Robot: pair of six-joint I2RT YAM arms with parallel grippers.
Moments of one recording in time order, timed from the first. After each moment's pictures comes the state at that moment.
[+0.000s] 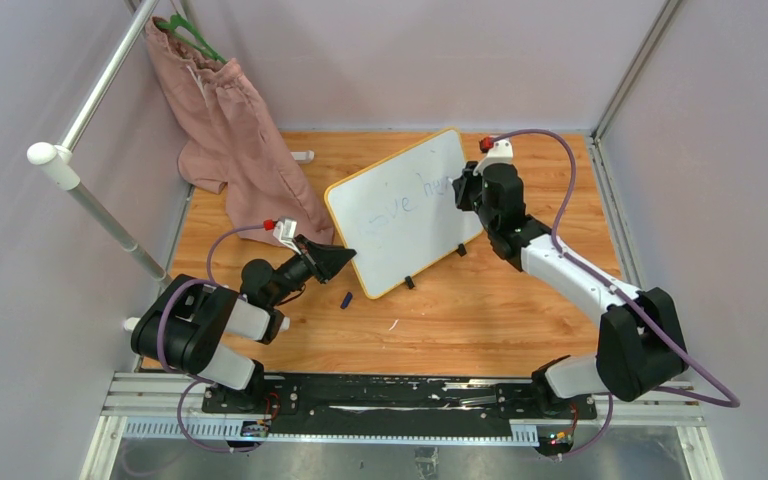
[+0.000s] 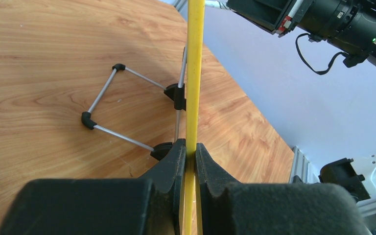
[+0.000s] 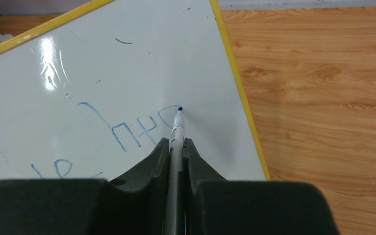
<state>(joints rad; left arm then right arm) -0.31 1.48 0.14 1.49 0.54 -0.74 0.46 1.37 0.94 0.18 0.19 0.26</state>
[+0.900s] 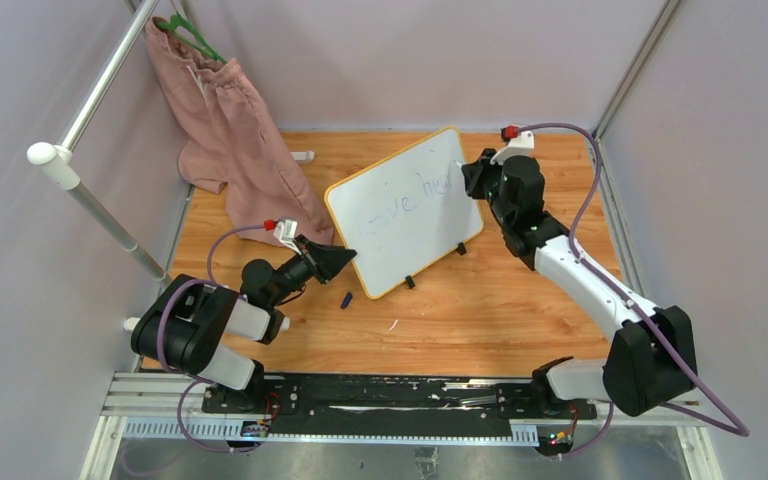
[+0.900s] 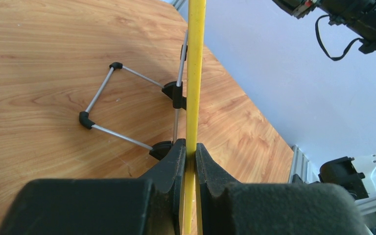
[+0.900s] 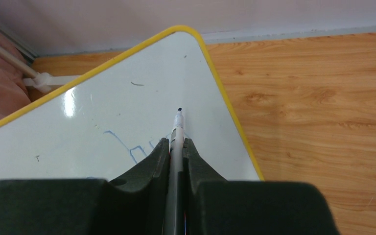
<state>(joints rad) -0.31 1.48 0.14 1.49 0.54 -0.74 0.41 1.29 0.95 0.18 0.16 0.30</state>
